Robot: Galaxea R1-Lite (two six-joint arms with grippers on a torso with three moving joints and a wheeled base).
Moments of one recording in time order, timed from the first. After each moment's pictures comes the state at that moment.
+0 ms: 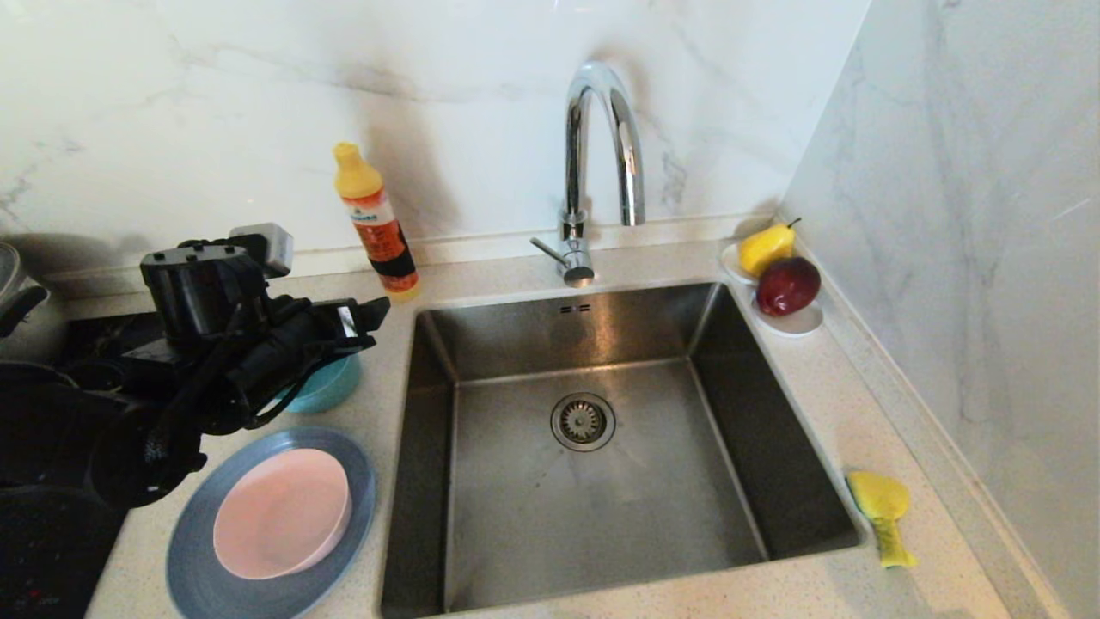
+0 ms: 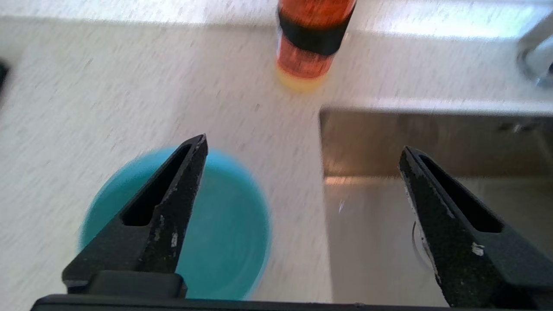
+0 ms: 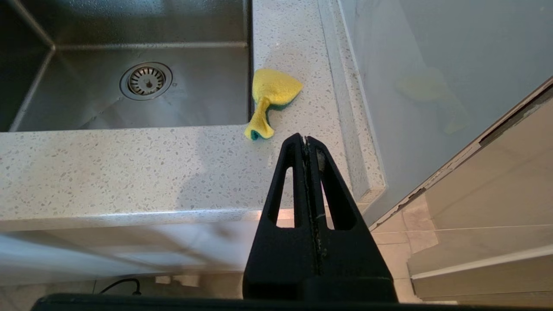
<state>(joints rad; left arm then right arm) -0.18 1.79 -0.82 -0.87 0.21 -0.11 0.00 0.00 0.00 0.00 0.00 0.00</state>
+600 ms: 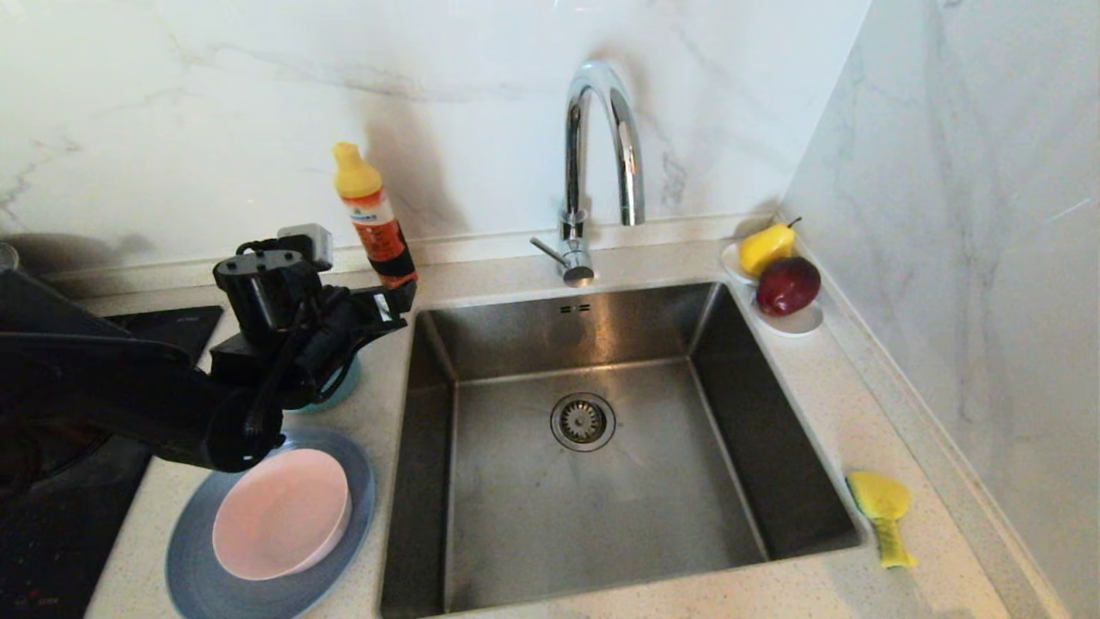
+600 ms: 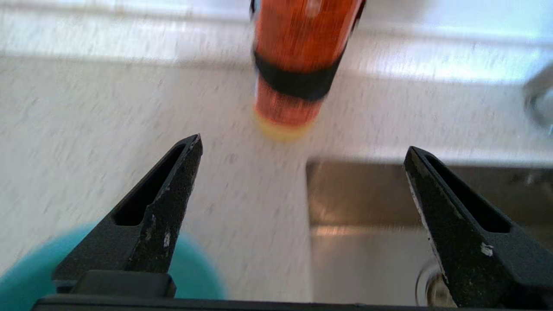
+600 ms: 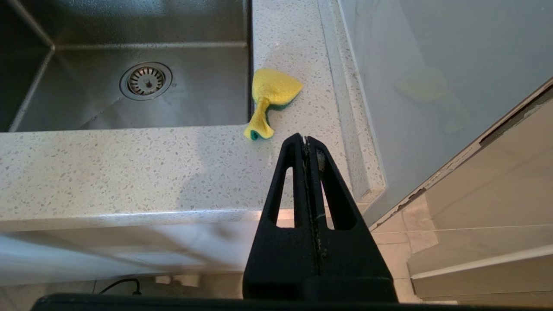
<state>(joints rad) -0.18 2.00 -0.97 -1.04 0.22 -0.11 0.00 0.00 0.00 0.00 0.00 0.00</state>
